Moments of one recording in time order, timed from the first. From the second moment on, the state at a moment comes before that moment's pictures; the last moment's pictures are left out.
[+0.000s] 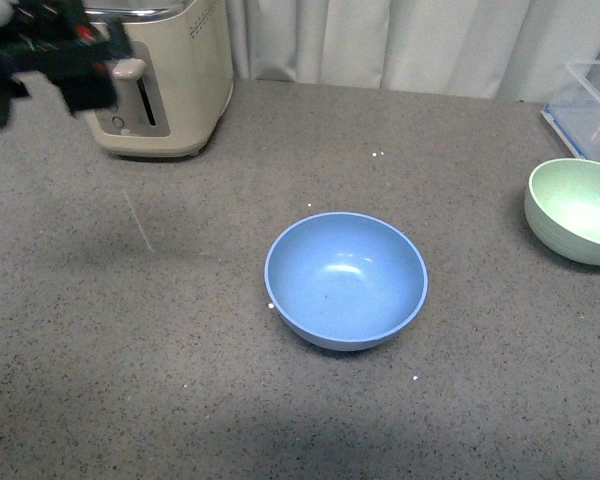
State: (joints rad) left arm -0.23 1.68 0.49 1.13 -0.22 -0.12; right arm 0.00 0.00 0.01 0.00 0.00 0.00
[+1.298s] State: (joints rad) left arm 0.00 0.65 0.02 0.63 0.00 -0.01; right arm 0.00 0.00 0.01 0.00 0.00 0.00
